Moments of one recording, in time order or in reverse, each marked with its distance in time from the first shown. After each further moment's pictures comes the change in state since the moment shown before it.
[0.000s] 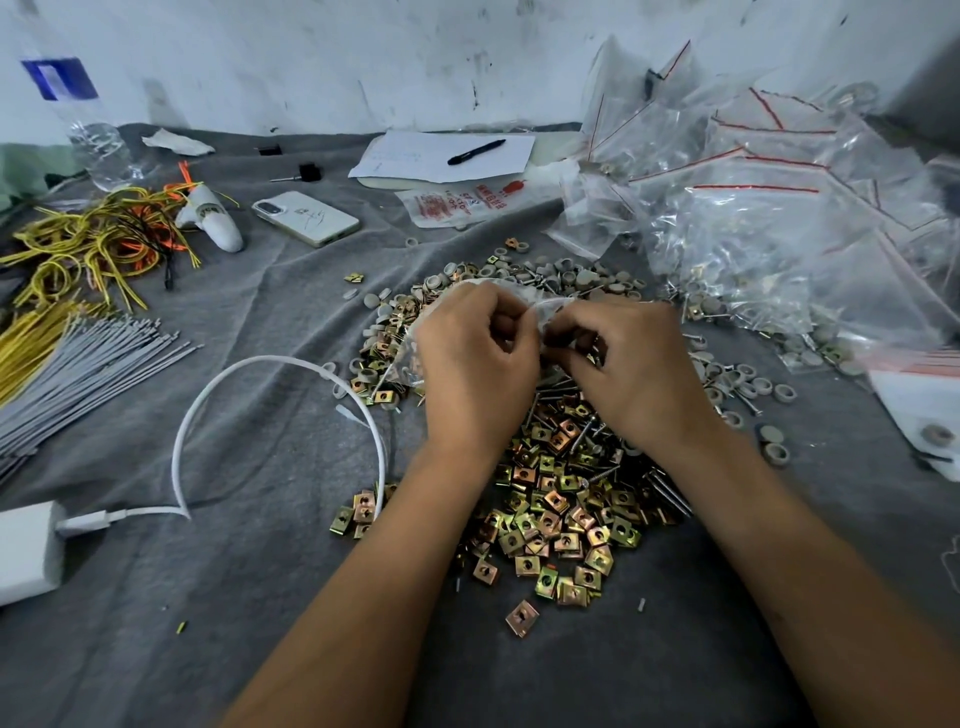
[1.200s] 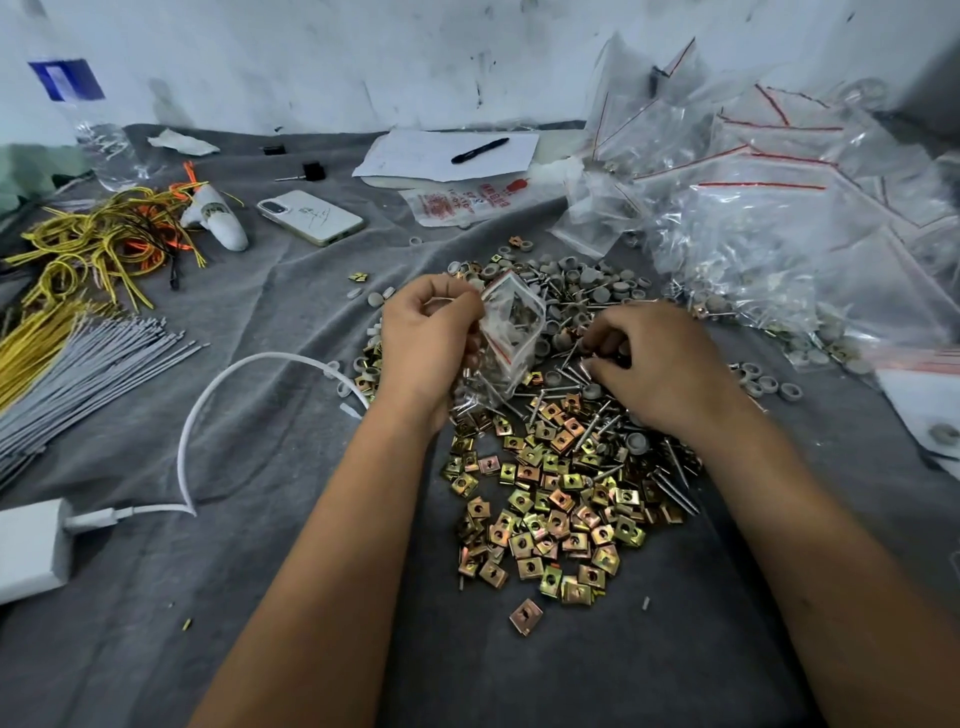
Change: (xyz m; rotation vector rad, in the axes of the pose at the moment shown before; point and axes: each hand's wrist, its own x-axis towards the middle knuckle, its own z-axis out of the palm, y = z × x) left_hand 0.026 -0.017 -0.024 -0.547 -0.151 -0.713; right_hand 0.000 0.021 -0.010 -0.203 -0.209 0.284
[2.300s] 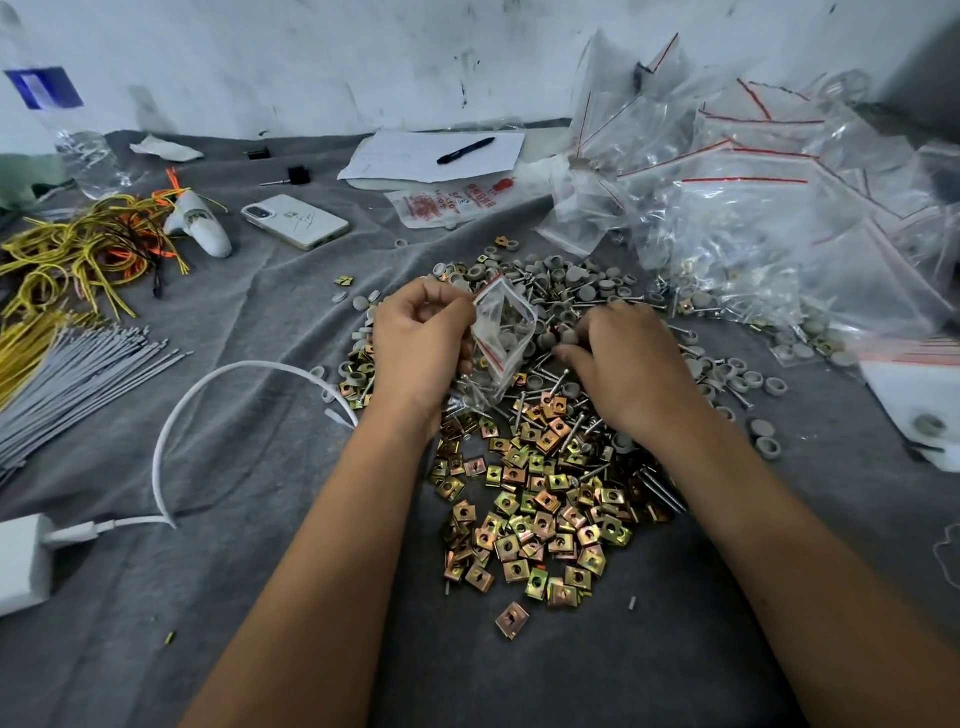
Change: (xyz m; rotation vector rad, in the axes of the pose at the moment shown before) left_hand 0.001 -0.004 0.007 0.027 -0.003 0.035; right_hand 0.005 -0.014 0.016 -0.224 -0.001 0.099
